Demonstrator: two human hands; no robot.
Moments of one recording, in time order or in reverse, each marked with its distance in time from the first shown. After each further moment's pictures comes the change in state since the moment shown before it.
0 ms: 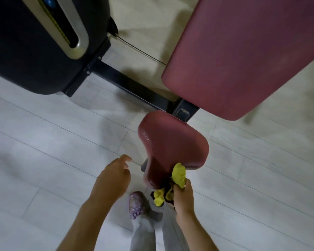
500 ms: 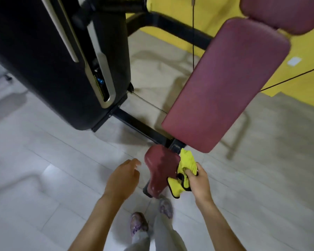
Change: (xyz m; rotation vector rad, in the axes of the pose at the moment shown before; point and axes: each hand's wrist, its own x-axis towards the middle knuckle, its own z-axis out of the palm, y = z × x) left_hand -0.194 0.072 -0.132 0.001 0.224 0.253; right_hand -0.161 -0.174 -0.147 0.029 -0.060 -0.449
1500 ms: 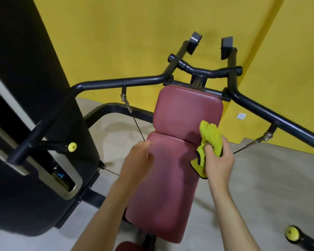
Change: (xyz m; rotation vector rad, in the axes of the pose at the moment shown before) left_hand 0.230 0.398 -0.143 0.021 0.405 0.537; right_hand 0.181 -0.357 -0.253 0.334 0.579 -0.636
